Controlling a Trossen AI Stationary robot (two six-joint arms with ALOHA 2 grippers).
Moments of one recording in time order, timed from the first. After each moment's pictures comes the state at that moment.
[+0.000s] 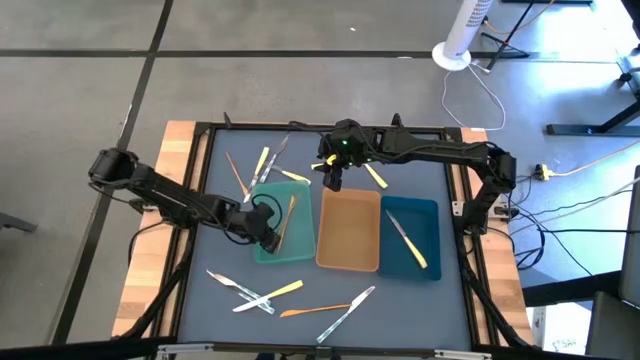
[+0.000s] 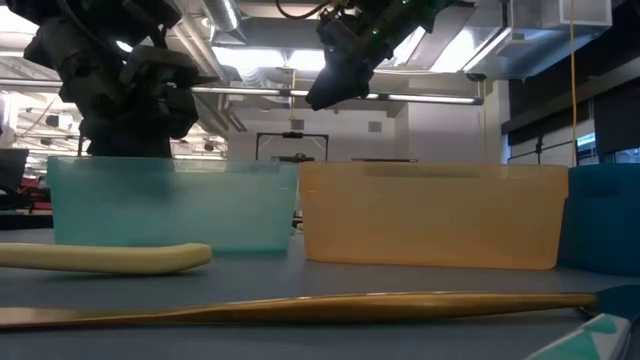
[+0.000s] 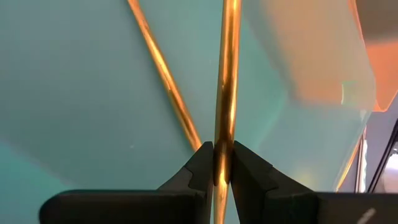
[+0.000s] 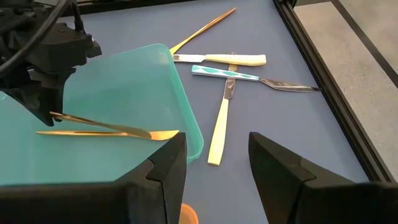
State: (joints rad) left arm -0.23 1.34 0.51 -0.12 -0.08 -1.23; right arm -0.25 1.75 1.51 -0.47 -0.06 -0.05
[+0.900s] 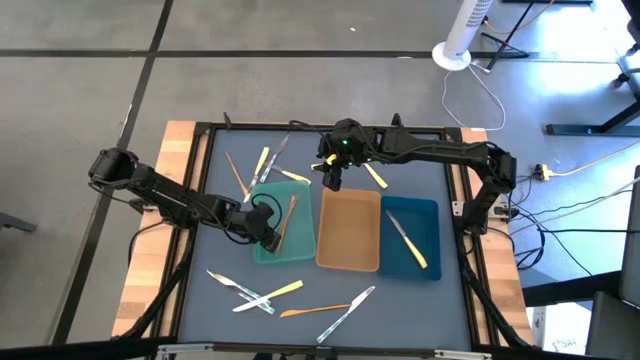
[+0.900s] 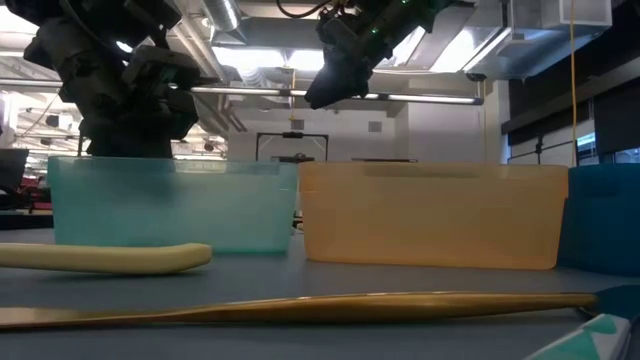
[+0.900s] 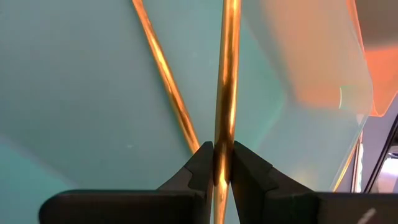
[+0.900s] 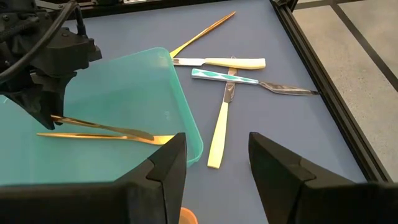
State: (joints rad) left arm -0.23 1.34 0.51 -0.12 -0.09 -1.25; right arm -0.25 1.75 1.51 -0.46 -0.06 -0.05
